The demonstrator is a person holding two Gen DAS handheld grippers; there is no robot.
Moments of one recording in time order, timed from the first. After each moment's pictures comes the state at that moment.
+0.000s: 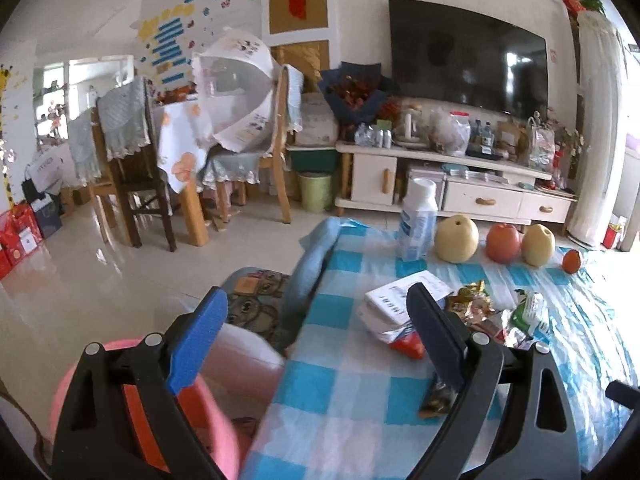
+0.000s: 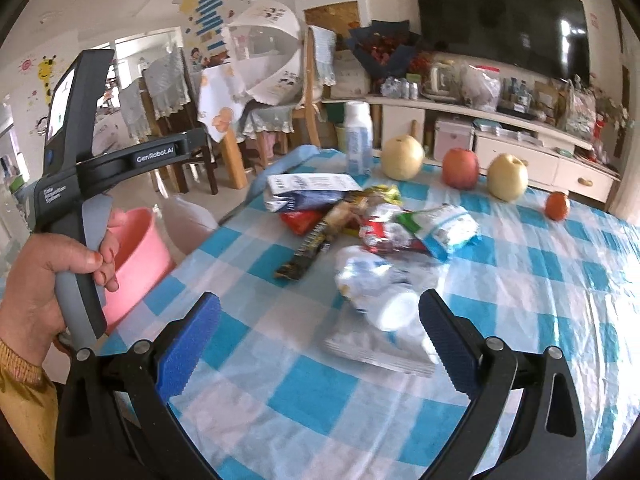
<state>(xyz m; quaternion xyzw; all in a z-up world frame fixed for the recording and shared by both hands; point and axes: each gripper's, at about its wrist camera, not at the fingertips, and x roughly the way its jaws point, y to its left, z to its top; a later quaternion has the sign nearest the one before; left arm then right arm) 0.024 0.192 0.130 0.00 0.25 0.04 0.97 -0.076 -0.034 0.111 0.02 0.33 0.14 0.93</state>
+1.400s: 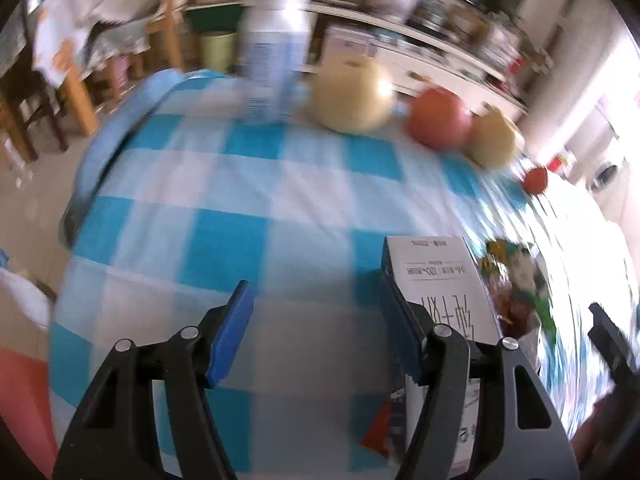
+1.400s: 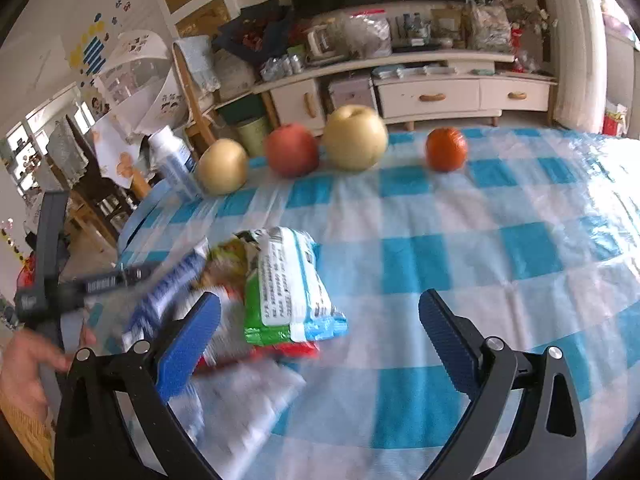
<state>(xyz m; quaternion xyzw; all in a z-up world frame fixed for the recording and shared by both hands) 0.133 0.054 0.035 -0.02 0.49 -0.12 0.86 0.011 -0.221 0.085 0.15 0.37 0.01 0.92</state>
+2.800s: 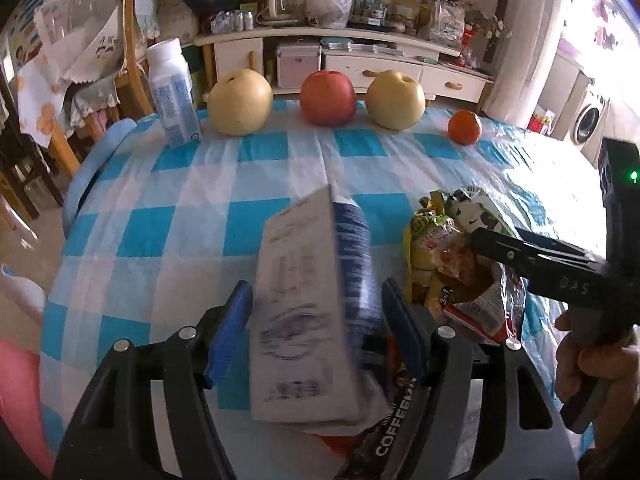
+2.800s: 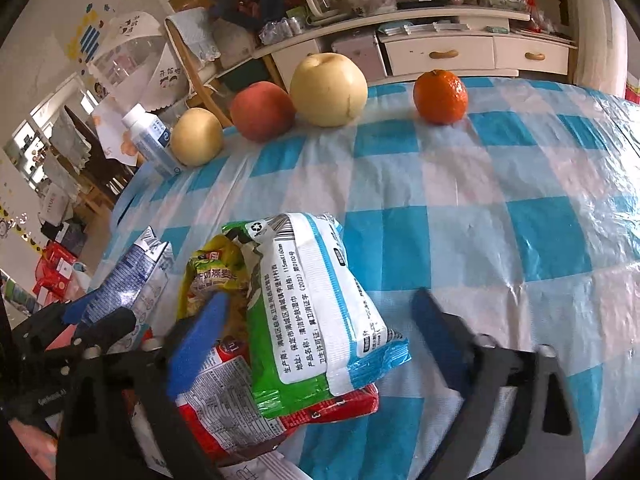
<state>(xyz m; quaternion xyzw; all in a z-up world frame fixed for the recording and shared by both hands) 0.059 -0.022 0.054 0.04 0.45 -0.14 0.88 0.046 -0.254 0.040 0.17 0.44 0.06 0.88</state>
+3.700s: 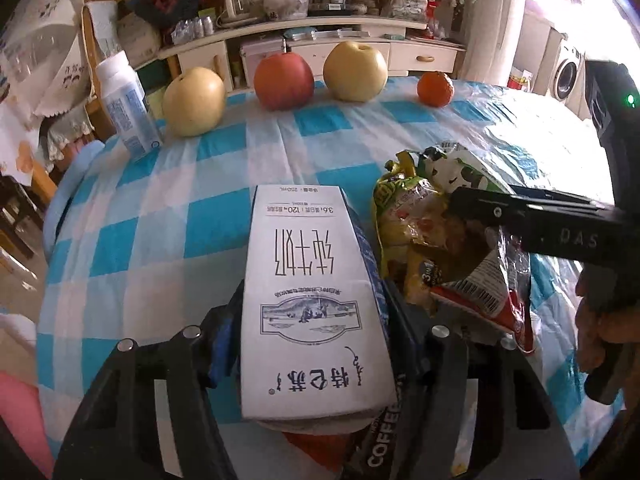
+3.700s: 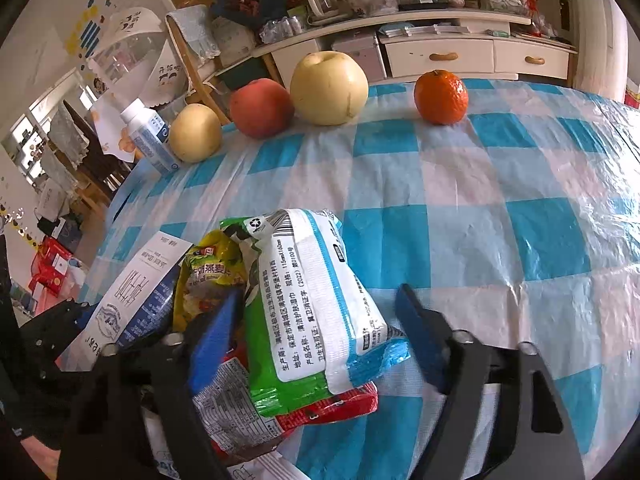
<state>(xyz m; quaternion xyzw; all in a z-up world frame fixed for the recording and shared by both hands) 0.055 -0.051 0.031 0.12 0.44 -0.18 0.87 0.045 -0.252 0.040 0.16 0.44 0.06 0.88</state>
